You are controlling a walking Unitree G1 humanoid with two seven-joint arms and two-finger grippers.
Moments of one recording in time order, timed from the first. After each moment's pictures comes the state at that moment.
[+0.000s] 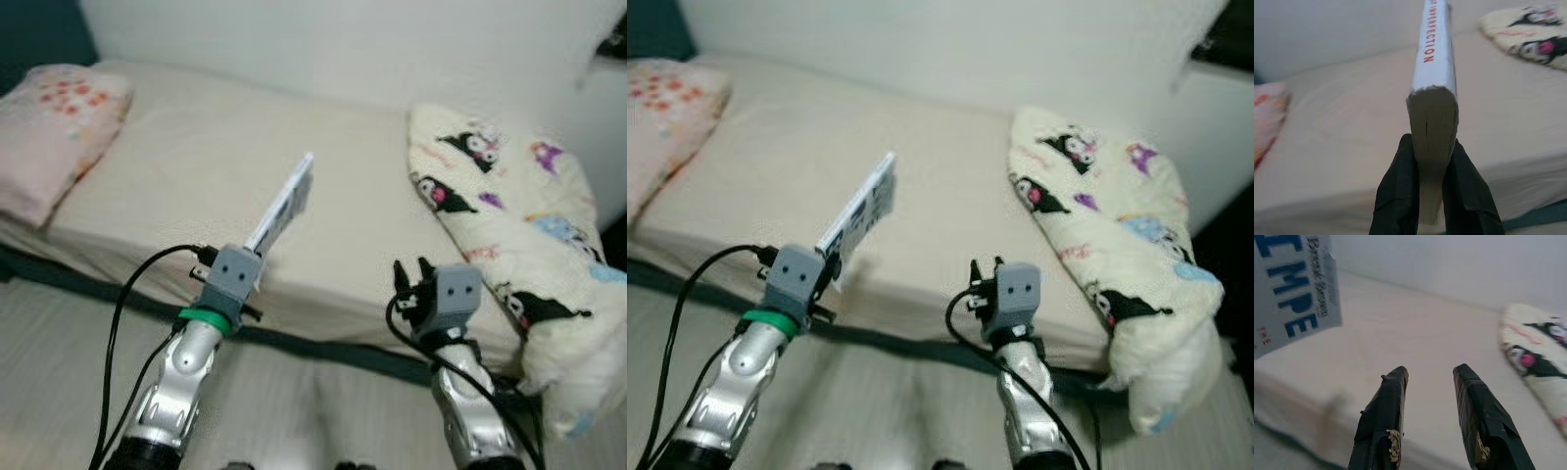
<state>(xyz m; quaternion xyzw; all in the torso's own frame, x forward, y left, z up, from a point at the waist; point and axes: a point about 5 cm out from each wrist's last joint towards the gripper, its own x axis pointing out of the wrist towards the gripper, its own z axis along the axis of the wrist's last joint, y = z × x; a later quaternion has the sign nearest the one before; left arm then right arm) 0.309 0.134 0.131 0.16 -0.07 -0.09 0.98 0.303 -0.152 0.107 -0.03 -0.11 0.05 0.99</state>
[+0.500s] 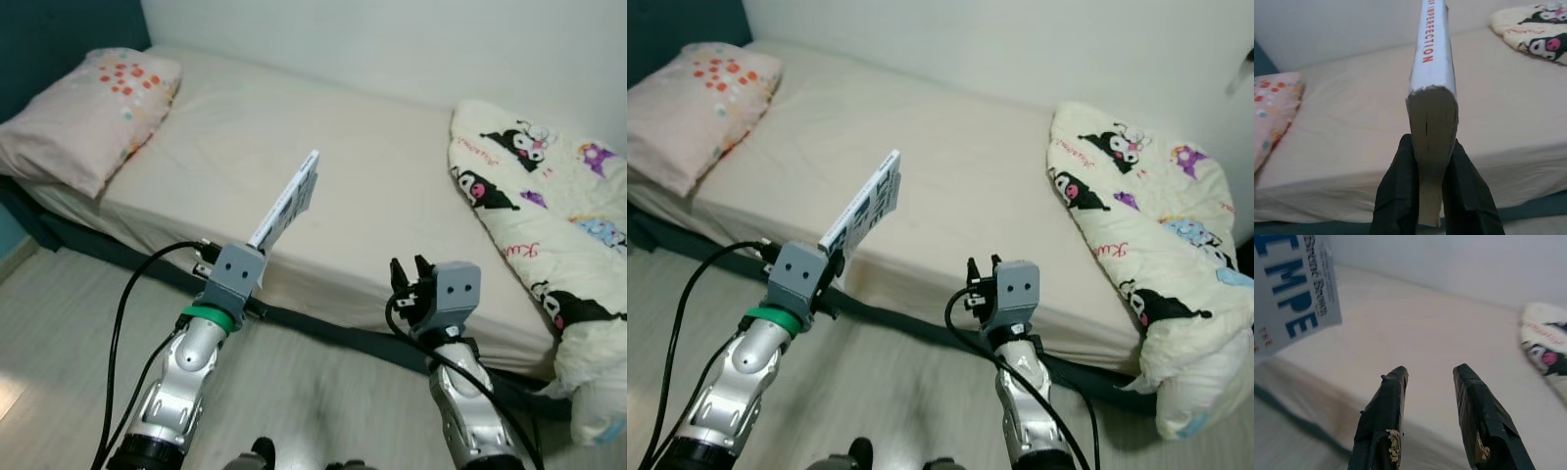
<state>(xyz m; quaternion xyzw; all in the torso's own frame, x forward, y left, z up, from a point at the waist) 0.308 0.132 0.130 0.16 -0.08 -0.09 0.98 0.302 -0.154 0.107 -0.02 -0.11 0.05 0.99</state>
